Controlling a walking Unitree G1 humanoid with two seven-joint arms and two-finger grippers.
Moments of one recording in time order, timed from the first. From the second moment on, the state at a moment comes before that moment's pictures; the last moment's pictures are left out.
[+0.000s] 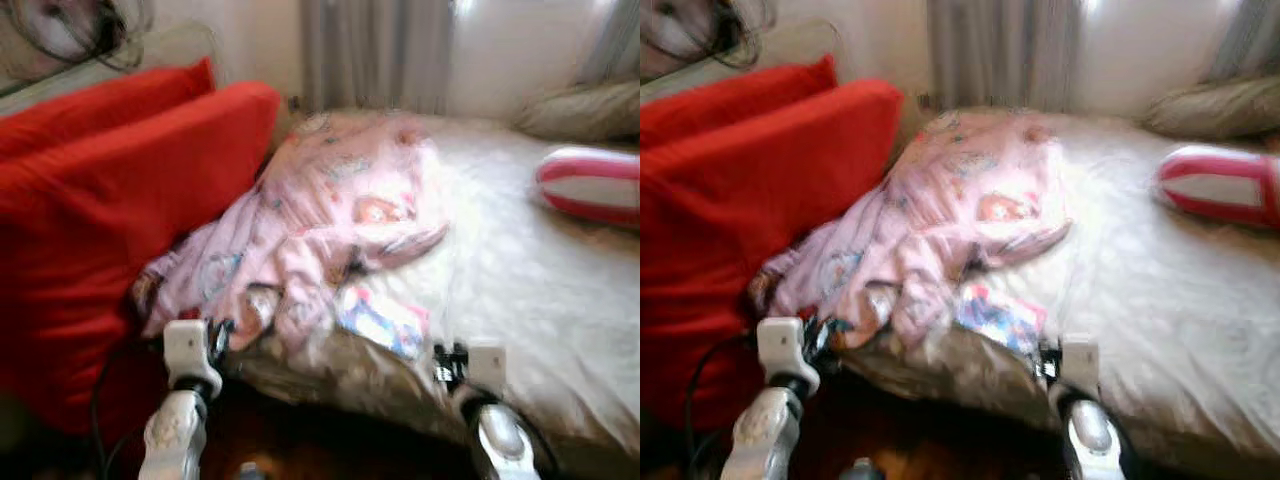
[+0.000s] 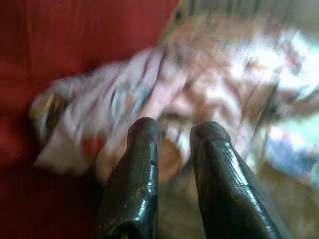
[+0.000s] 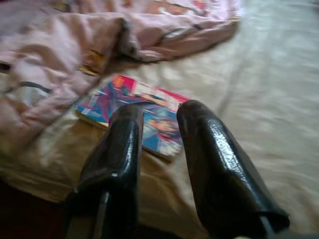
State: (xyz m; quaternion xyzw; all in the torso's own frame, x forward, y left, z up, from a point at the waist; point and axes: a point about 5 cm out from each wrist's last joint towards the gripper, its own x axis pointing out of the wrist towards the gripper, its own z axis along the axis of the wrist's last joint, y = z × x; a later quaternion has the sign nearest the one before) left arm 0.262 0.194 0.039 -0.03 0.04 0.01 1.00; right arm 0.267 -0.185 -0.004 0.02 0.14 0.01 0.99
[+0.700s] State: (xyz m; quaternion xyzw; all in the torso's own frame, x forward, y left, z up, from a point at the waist) left arm 0.262 0.195 0.038 -0.03 0.04 0.01 1.00; right arm 0.266 -0.182 -0.007 0.02 0.15 0.02 0.99
